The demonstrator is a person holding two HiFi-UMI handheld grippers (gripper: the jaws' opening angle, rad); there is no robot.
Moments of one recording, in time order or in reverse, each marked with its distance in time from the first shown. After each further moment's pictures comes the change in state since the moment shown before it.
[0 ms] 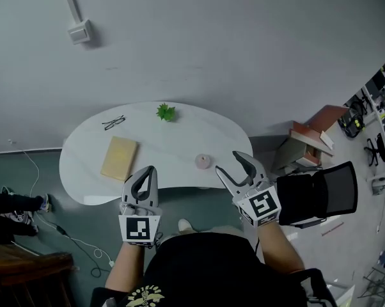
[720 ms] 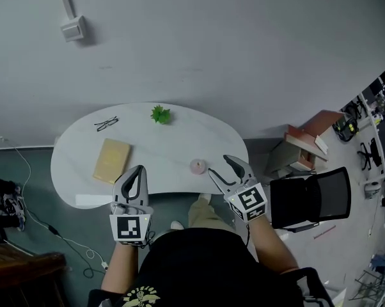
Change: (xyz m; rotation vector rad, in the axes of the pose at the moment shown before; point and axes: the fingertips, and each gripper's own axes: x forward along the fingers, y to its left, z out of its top) left arm 0.027 0.031 -0.020 -0.043 0.024 0.044; right arm 0.051 -0.016 -0.061 0.031 0.115 0.042
